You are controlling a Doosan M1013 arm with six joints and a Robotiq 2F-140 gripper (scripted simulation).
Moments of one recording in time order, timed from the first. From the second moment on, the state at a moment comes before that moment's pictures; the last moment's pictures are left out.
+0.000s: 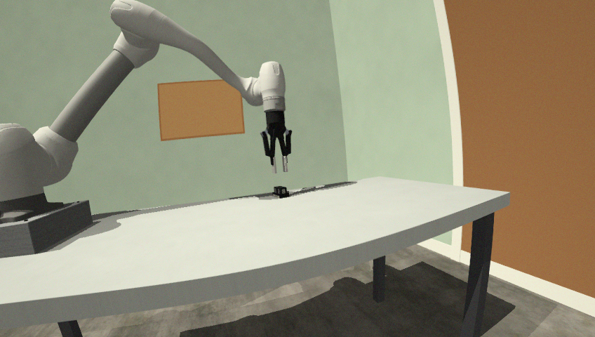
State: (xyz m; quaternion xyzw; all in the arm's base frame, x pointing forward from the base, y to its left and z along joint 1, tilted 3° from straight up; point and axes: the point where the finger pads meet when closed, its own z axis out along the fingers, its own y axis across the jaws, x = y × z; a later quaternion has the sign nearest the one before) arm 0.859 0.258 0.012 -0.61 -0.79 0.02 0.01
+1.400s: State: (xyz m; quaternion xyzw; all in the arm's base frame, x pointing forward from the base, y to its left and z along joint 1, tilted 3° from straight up) arm 0.859 0.257 0.002 -0.61 -0.79 0.02 0.01
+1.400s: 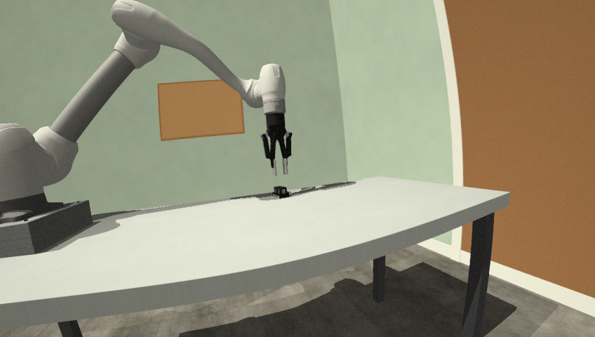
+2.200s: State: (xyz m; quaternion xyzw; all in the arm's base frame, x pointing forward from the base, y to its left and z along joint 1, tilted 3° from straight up) arm 0.858 0.257 -0.031 -0.61 -0.79 0.02 0.01
